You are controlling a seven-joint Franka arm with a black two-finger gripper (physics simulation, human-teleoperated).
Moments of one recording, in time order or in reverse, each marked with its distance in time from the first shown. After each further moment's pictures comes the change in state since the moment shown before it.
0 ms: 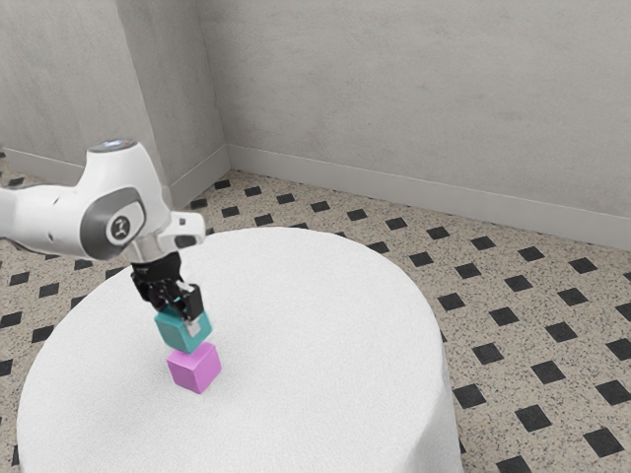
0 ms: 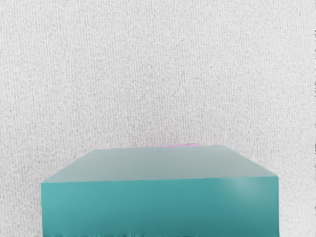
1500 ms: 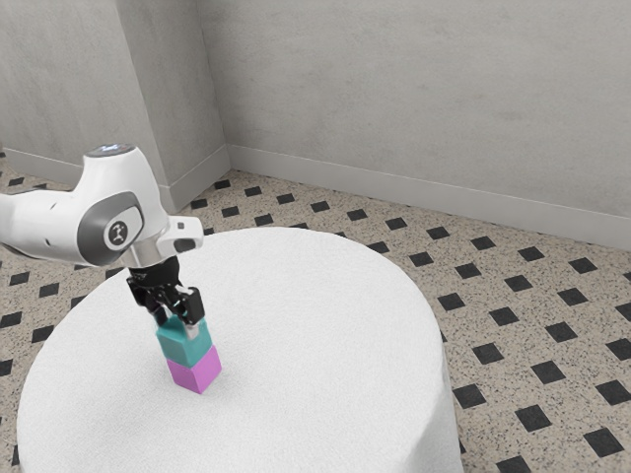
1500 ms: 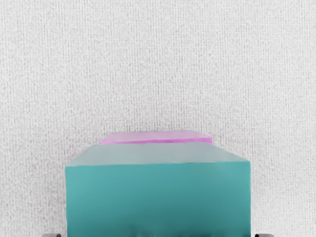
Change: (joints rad) arm 0.035 -0.028 -0.041 -0.035 -0.015 0.004 -0.044
